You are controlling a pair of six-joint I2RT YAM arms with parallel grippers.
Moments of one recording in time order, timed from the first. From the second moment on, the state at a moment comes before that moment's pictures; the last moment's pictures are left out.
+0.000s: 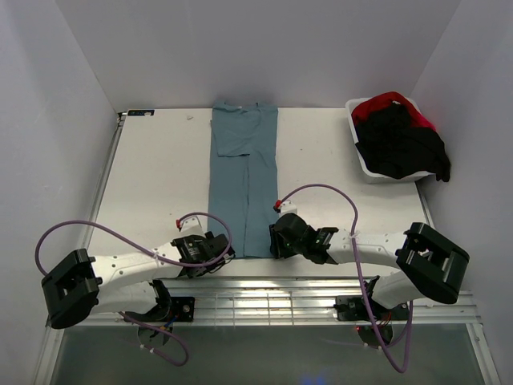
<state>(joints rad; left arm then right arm) -1.05 1.14 0.52 -0.77 -0.53 -1.42 1.06 1.41 0.59 -0.05 0.19 0.61</state>
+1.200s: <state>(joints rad) -1.06 1.13 0.44 -0.50 -0.66 -1.29 1.06 1.37 0.59 -0.11 0.20 0.61</state>
